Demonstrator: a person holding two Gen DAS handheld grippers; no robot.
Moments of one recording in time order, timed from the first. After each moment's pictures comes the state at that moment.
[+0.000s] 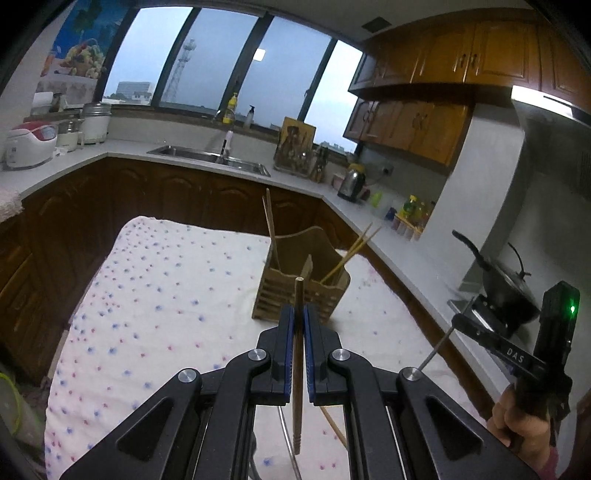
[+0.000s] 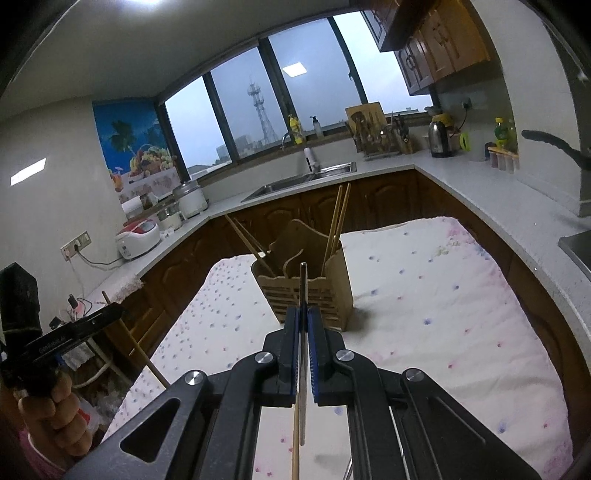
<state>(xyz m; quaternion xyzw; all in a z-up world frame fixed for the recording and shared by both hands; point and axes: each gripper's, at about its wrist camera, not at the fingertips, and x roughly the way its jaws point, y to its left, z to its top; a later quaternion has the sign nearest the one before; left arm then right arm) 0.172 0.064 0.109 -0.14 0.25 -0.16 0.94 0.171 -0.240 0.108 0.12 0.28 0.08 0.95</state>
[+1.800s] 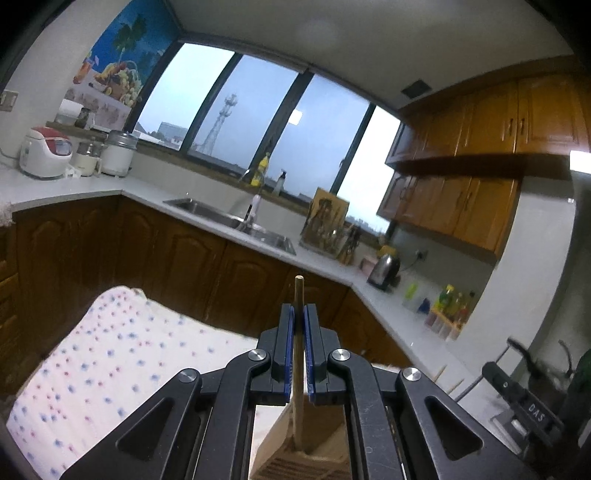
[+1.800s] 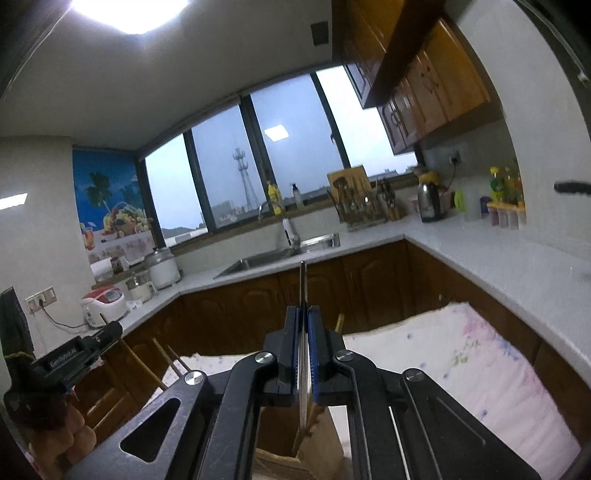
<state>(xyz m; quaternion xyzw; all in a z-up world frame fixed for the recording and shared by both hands) 0.419 0.024 0.019 -0.19 0.13 -0.09 0.97 0.337 -0.249 0.101 0.13 0.16 0.03 0.98</state>
